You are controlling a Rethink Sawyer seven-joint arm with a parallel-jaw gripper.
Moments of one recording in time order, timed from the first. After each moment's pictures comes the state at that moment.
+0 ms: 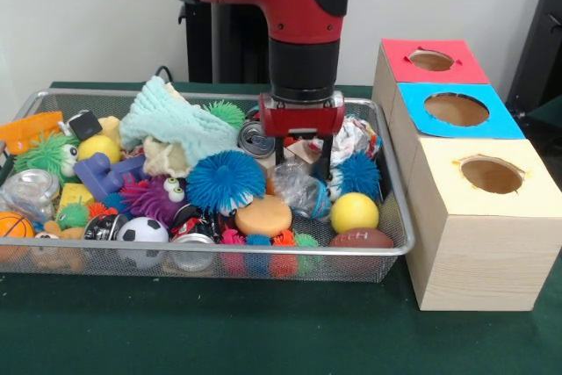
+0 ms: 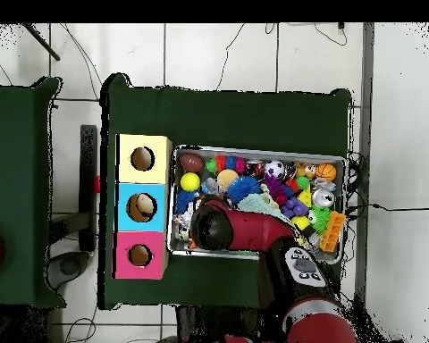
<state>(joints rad) -0.33 -0.52 0.09 1.80 -0.19 0.12 1.57</state>
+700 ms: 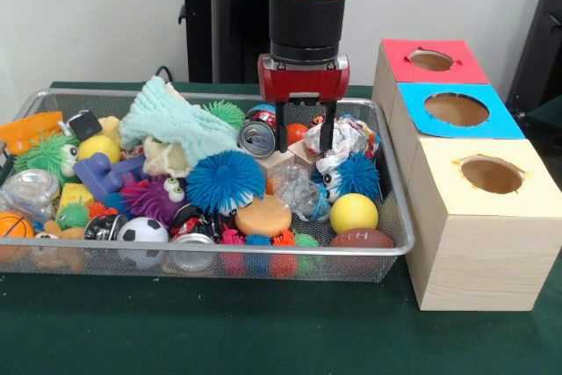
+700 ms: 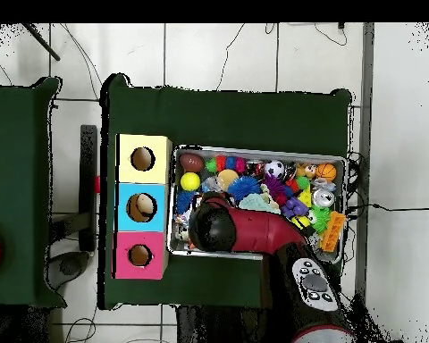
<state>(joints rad) -0.33 -0.65 0.11 1.83 -0.17 0.22 1.57</state>
